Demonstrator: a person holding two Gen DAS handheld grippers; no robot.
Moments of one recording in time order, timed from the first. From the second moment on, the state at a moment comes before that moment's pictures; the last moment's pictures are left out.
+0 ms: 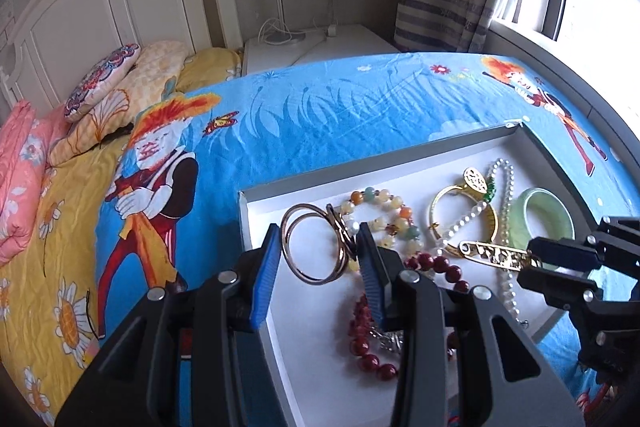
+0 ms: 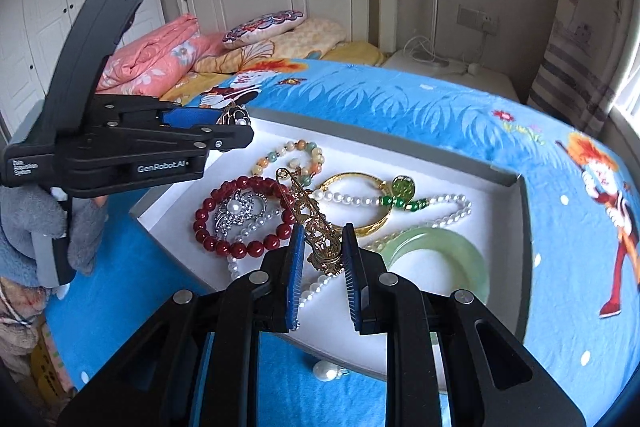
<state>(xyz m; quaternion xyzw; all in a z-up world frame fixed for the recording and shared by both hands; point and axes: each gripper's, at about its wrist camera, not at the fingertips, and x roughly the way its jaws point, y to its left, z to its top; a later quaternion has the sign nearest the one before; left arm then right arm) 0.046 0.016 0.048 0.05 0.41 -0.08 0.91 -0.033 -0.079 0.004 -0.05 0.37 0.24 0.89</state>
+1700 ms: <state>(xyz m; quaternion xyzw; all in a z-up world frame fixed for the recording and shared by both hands) -0.113 0.034 0.028 -0.08 0.35 -0.11 0.93 -0.136 -0.206 -0.008 0.03 0.33 0.25 0.91</state>
